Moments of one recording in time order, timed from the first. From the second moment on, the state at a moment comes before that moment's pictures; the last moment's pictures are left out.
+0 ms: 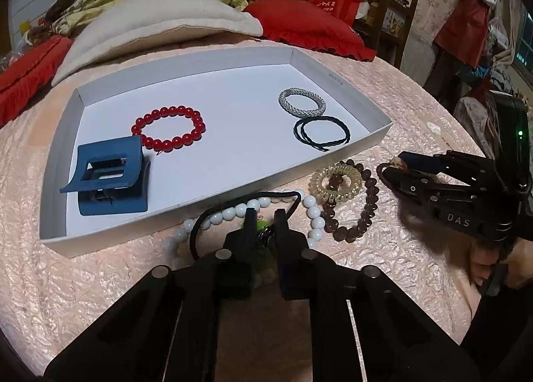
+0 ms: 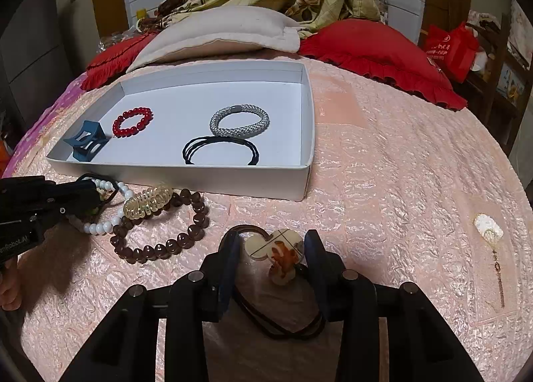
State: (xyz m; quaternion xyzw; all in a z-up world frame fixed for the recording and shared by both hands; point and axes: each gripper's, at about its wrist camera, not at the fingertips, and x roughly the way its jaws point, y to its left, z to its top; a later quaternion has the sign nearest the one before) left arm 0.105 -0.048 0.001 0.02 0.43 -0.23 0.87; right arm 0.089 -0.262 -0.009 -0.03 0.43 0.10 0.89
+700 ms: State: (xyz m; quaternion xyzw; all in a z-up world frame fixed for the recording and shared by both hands) left arm 0.089 0.012 0.061 -0.10 0.37 -0.21 0.90; right arm 0.063 -0.257 0.012 -0.02 0.42 0.13 0.90
